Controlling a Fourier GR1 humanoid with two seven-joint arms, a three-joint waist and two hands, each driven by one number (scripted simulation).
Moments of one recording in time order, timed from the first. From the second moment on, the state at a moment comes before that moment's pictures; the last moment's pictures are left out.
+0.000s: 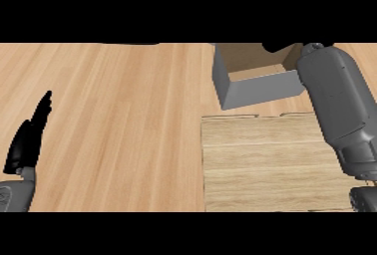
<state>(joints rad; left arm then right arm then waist) -0.15 0.38 0.10 -1.32 -0.20 0.14 0.06 -1.09 -0.27 -0.20 -0.68 0.82 -0.23 0.31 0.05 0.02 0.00</state>
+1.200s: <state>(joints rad) -0.17 0.36 0.10 -1.32 -0.21 0.12 0.07 -1.19 -0.28 -0.45 -0.32 0.67 -0.55 0.01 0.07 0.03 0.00</state>
